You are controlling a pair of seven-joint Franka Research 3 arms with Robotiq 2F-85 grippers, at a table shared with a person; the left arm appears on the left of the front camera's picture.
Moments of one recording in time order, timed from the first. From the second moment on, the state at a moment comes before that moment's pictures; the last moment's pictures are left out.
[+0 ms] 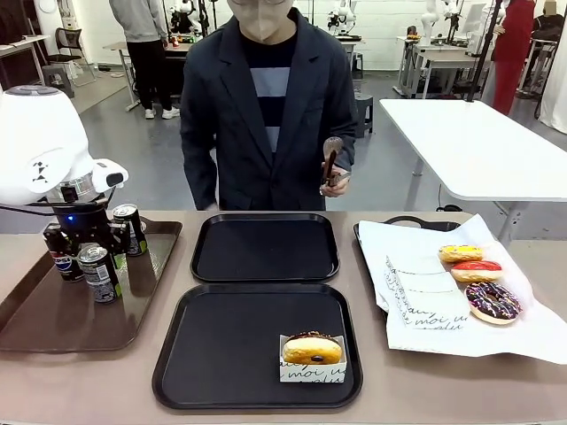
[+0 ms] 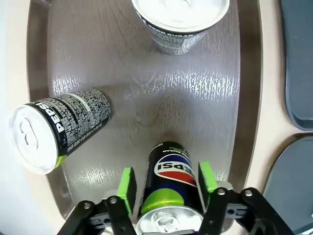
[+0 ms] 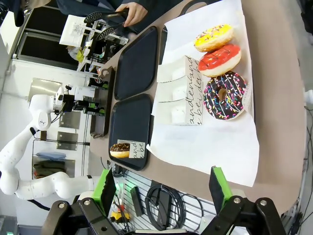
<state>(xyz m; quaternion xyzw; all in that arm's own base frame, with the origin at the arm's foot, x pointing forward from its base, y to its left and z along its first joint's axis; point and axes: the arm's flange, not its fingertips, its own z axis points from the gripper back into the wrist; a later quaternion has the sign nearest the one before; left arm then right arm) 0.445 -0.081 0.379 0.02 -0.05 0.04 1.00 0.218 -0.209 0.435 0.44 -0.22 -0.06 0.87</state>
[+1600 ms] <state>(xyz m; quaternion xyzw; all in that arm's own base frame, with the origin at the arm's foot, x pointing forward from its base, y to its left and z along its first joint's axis) 0.327 -0.092 0.526 0.00 -0.08 -0.01 1.00 0.218 -0.209 0.435 0.44 -0.22 -0.06 0.87</state>
